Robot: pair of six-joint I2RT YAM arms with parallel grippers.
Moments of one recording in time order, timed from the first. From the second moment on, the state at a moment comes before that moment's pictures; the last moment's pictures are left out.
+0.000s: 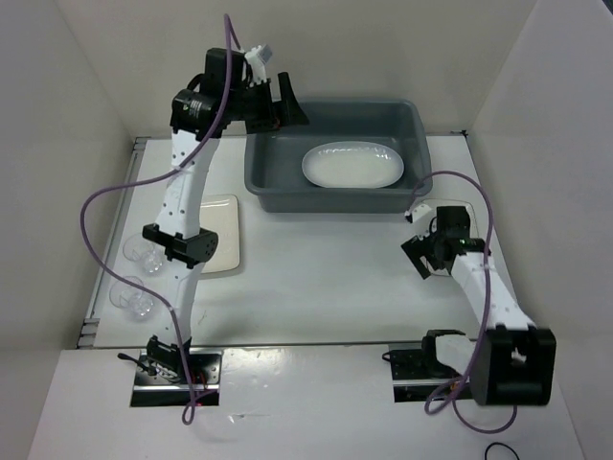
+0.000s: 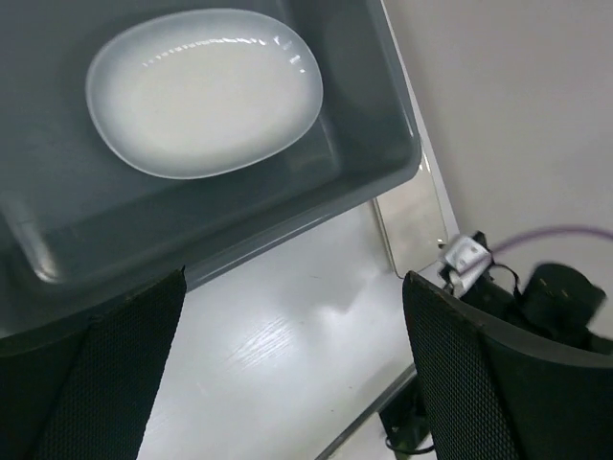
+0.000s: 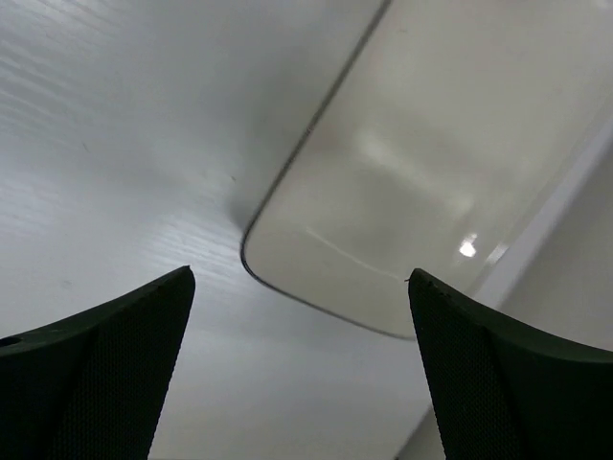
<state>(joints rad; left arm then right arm) -0.35 2.34 3.11 -1.29 0.41 -0.47 -0.04 1.01 0.66 -0.58 0.08 -0.63</state>
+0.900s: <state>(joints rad) -0.33 1.16 1.62 -1.05 -0.15 -0.63 -0.08 1.53 0.82 -0.45 0.15 -0.42</state>
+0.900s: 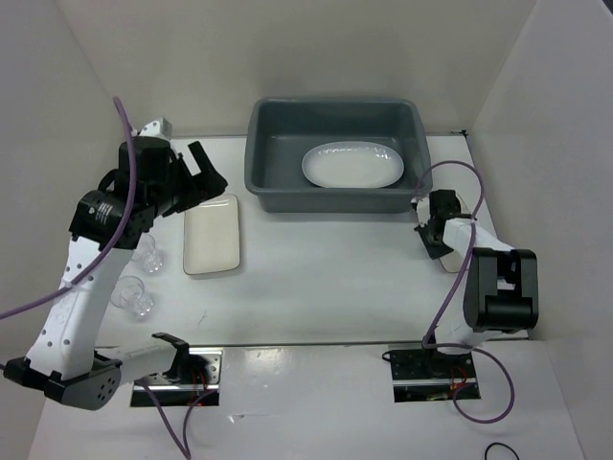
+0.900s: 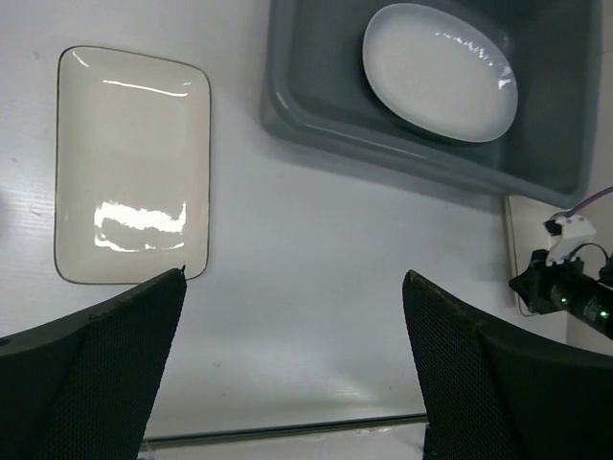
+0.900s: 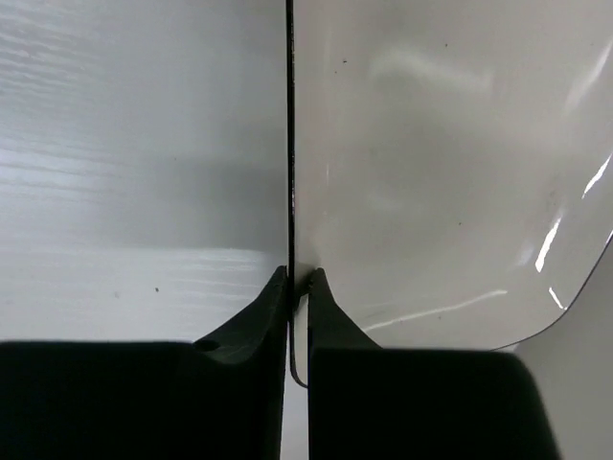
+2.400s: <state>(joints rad) -0.23 1.10 1.32 -0.91 0.17 -0.64 0.39 0.83 0.64 -0.95 -0.10 -1.29</state>
